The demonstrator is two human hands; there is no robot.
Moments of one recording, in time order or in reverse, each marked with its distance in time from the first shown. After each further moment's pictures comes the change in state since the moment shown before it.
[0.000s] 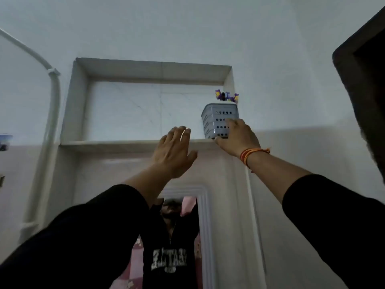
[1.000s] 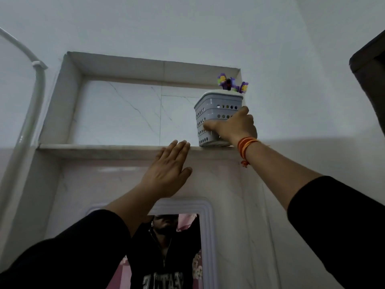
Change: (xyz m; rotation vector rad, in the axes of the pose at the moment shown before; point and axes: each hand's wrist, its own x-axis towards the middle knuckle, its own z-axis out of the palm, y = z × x) left_hand 0.006 -0.050 0.072 -0.103 -0.035 0.052; right_hand 0.049 -0.036 0.017 0.388 0.174 0.256
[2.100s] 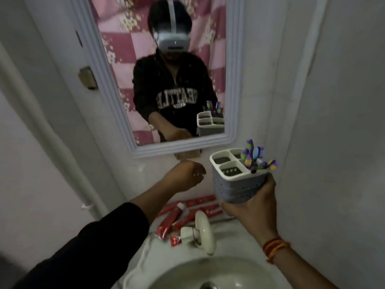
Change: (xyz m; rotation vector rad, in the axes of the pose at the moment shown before) left_hand -0.445 0.096 0.175 -0.596 -1.038 -0.317; right_hand -0.580 0.267 -0.005 -0.010 -0.412 0.561
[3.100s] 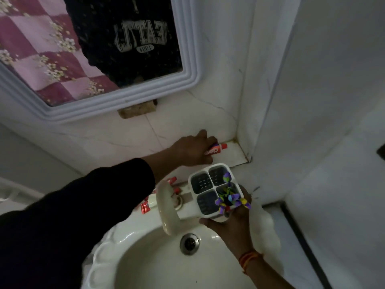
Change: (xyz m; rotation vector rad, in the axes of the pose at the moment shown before) left_hand 0.096 0.035 0.131 0.326 -0.401 0.210; right_hand -0.090 0.176 0.018 0.164 -0.215 0.291
